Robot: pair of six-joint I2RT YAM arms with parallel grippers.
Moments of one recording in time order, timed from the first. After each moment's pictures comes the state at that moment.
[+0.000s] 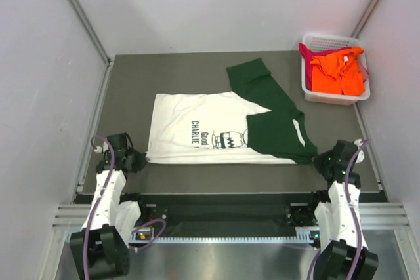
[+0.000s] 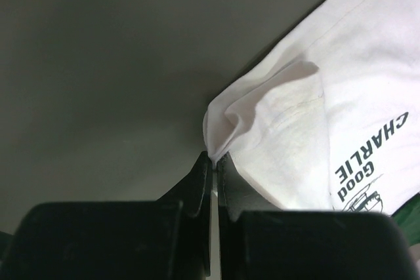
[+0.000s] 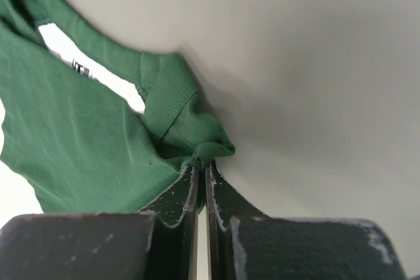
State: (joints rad) left arm 0.19 0.82 0.42 -0.57 0.05 -0.92; right arm -0.34 0.63 0.27 -0.48 -0.06 0.79
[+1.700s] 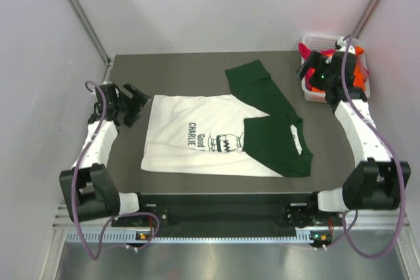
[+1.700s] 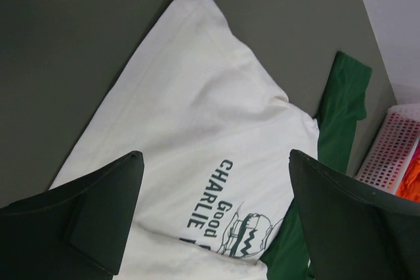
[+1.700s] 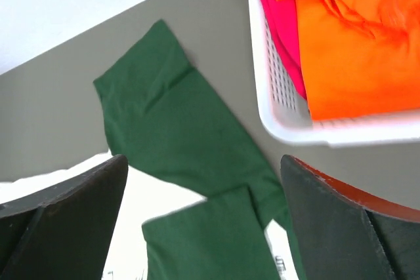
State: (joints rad) left arm 0.19 1.29 0.91 -0.30 0.26 -0.79; right arm -0.02 1.32 1.18 -0.31 -0.02 0.41
